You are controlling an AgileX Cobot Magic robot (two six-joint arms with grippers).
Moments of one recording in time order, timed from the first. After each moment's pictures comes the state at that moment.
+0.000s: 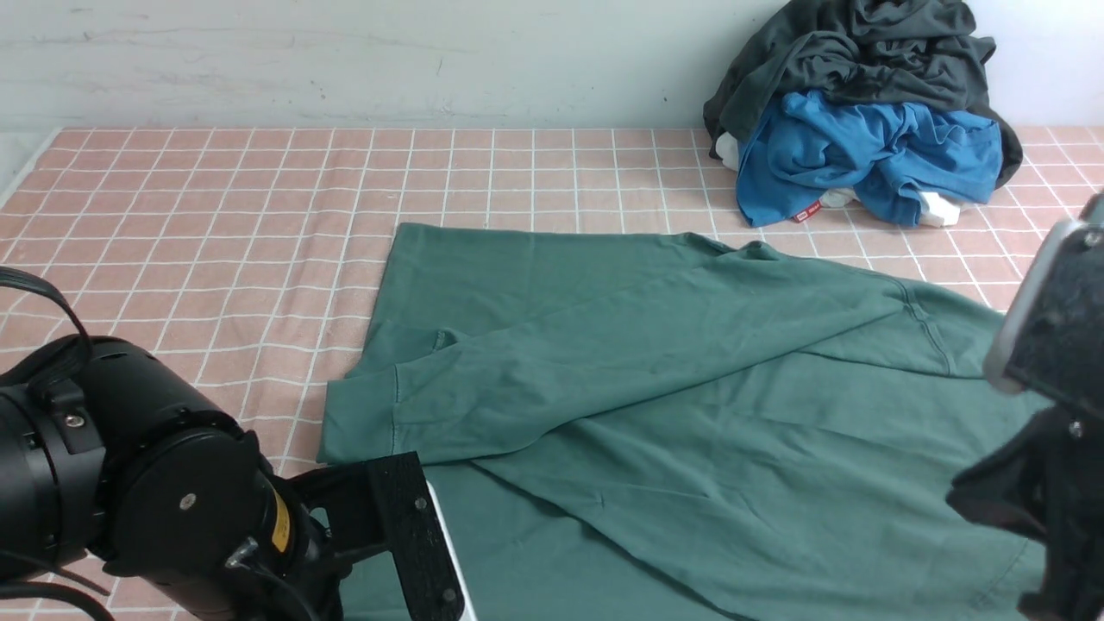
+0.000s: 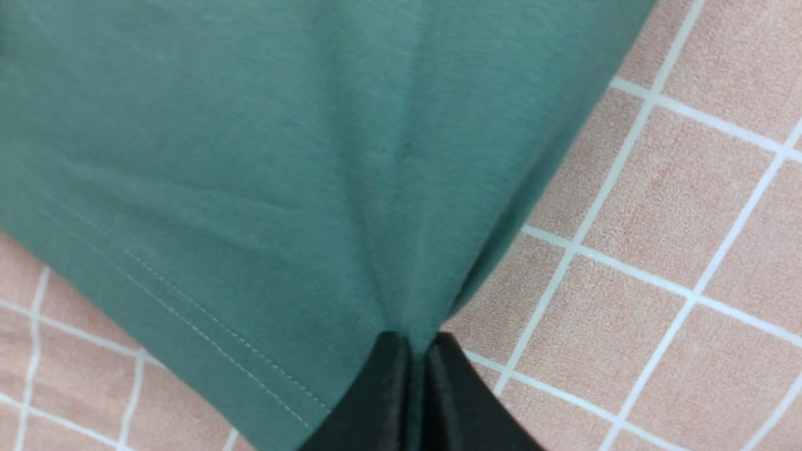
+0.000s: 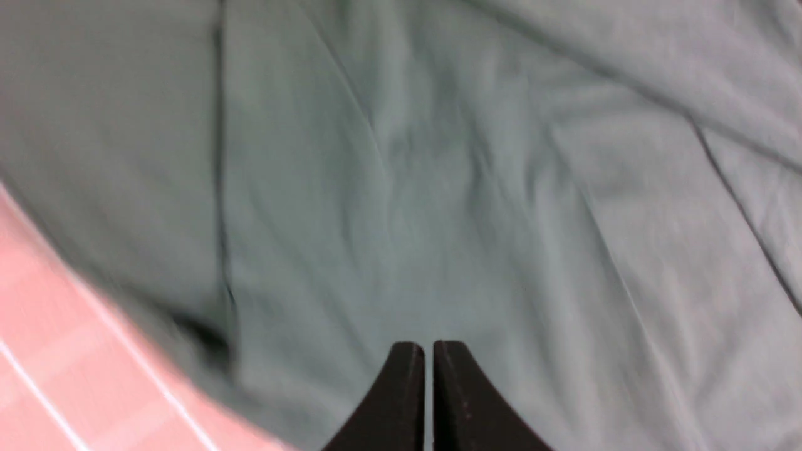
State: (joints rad) right arm 0.26 1.07 -0.75 0.19 0.90 -0.78; left arm -0.61 1.34 -0.75 0.05 0.87 0.53
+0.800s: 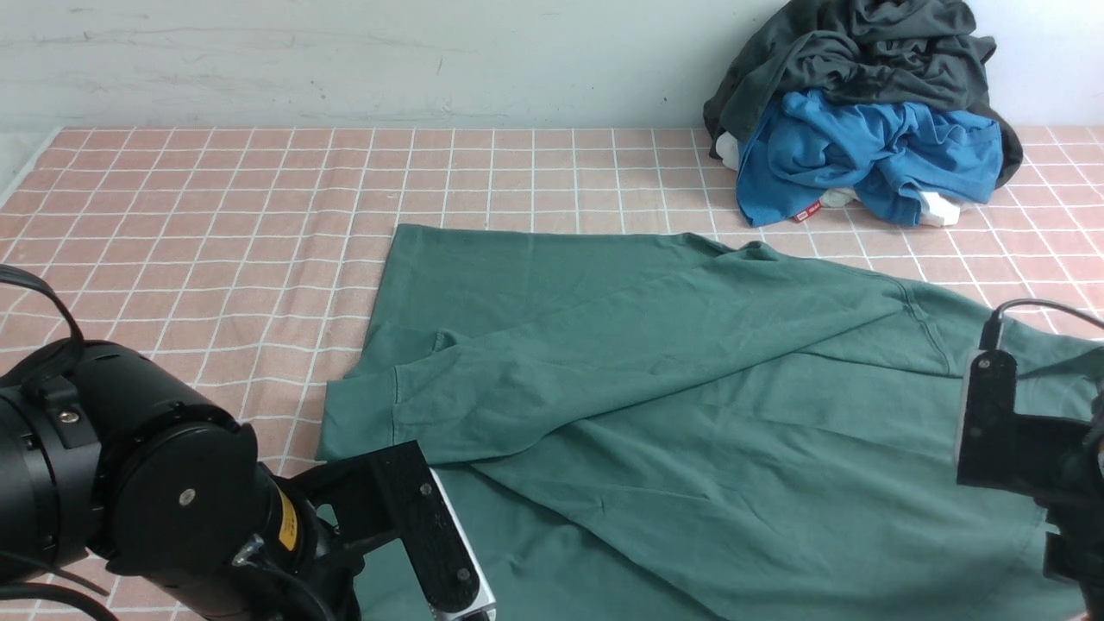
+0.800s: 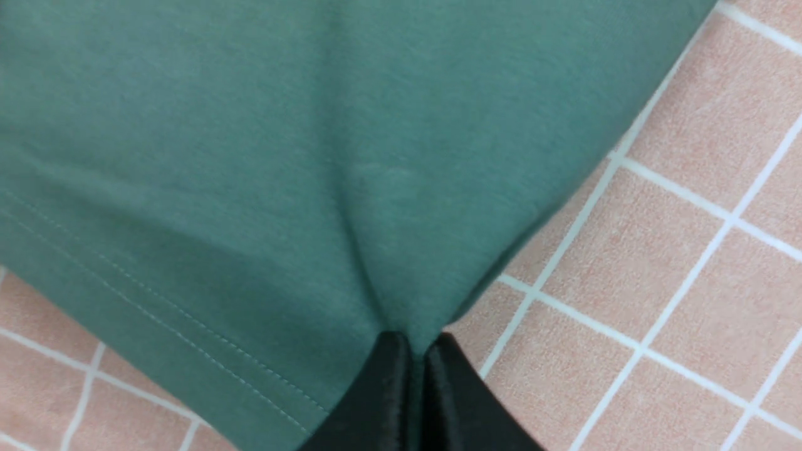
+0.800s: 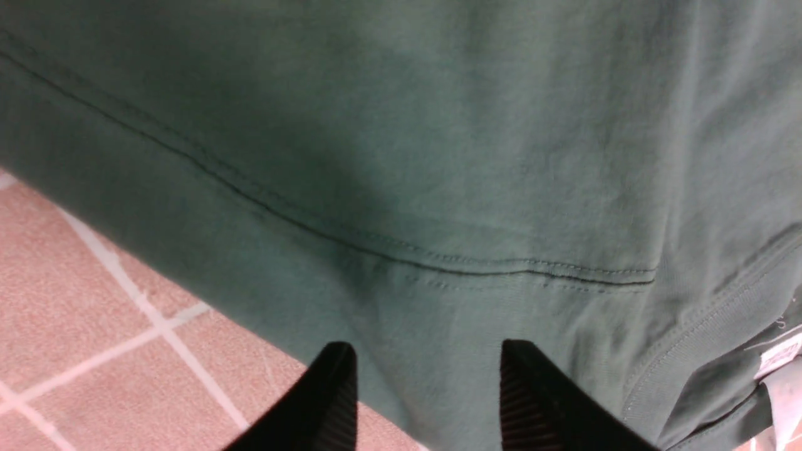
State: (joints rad) right arm 0.15 1.46 -0.71 -0.36 0.79 -0.72; left arm -0.61 1.34 -0.75 -0.04 0.84 0.49
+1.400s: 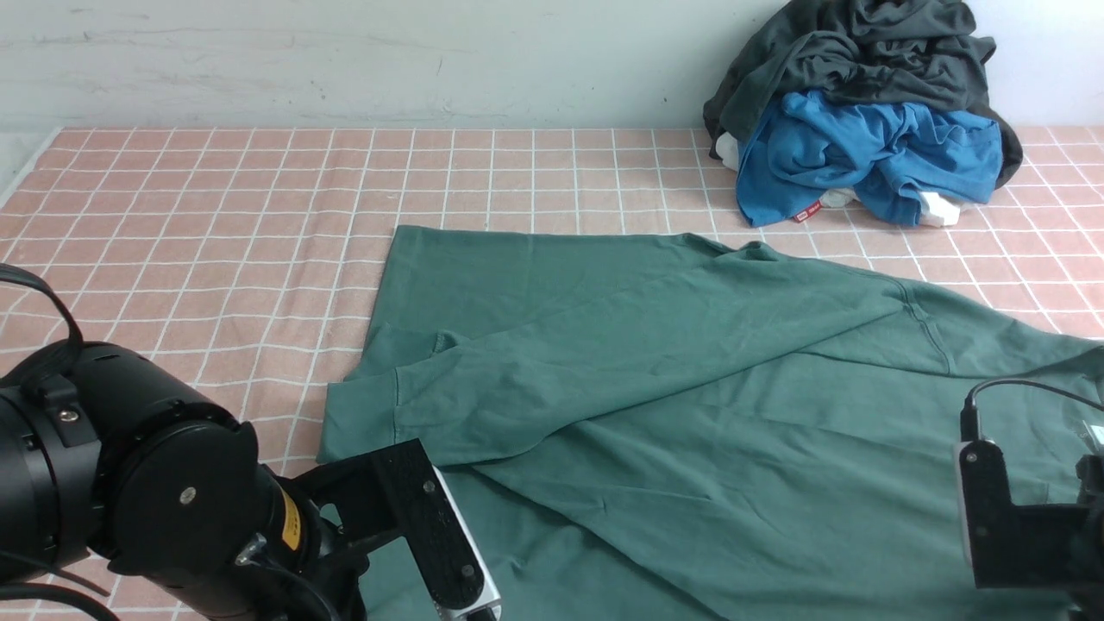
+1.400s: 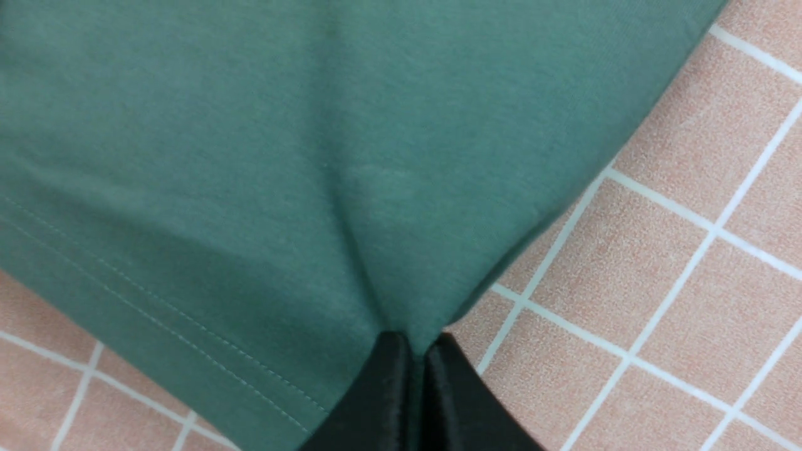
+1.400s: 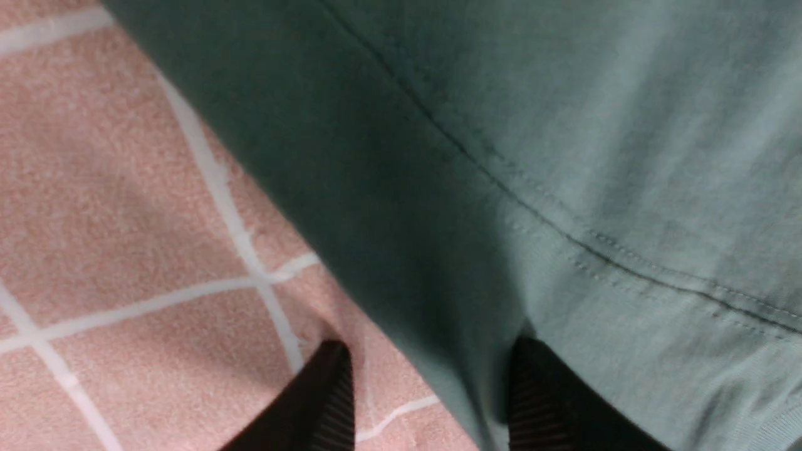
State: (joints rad) right arm 0.14 1.50 -0.56 -0.52 0.66 -0.77; left arm -0.61 1.34 -0.75 -0.05 0.83 0.49
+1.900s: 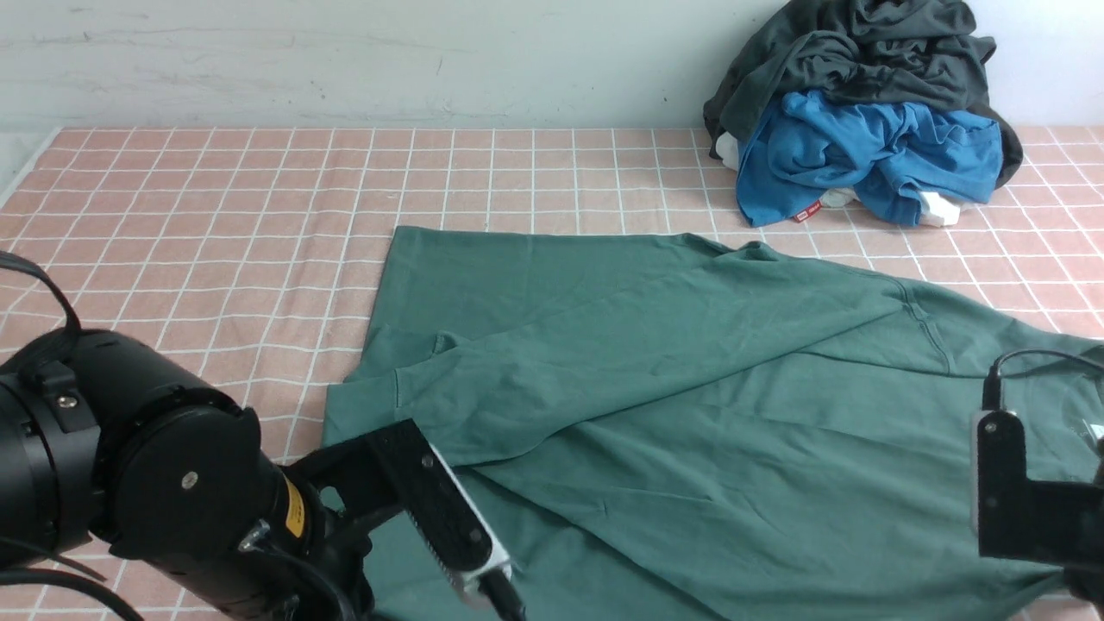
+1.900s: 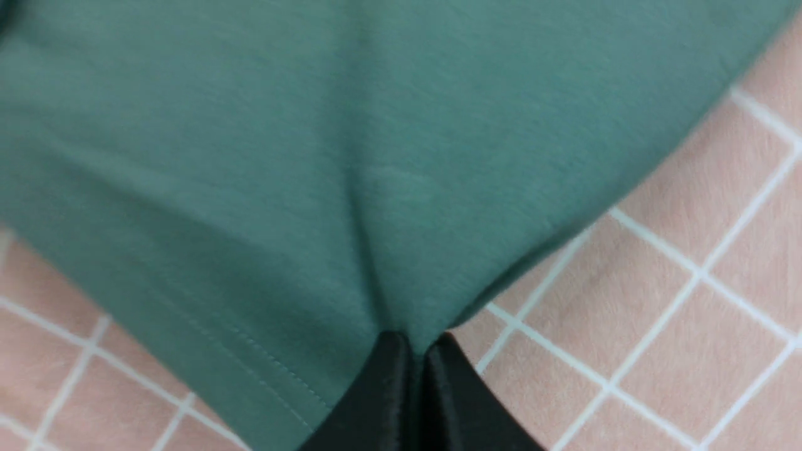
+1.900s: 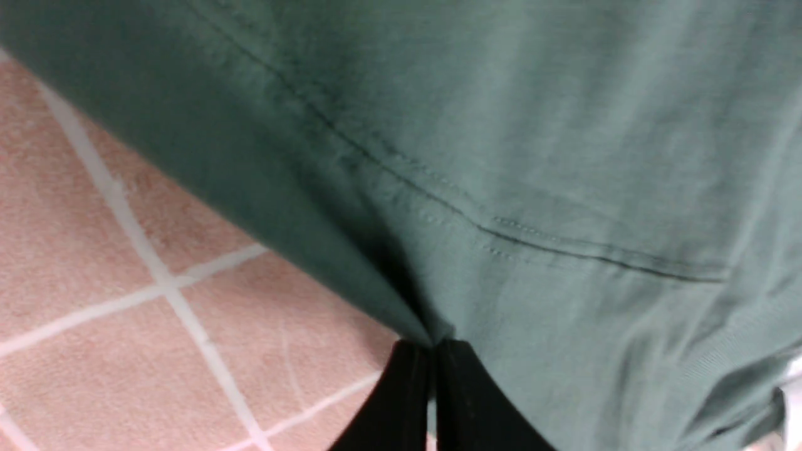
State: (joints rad) right arm 0.14 1.41 -0.57 -0.57 0.64 -0.60; left arm -0.61 1.34 -0.80 -0.03 0.87 0.34
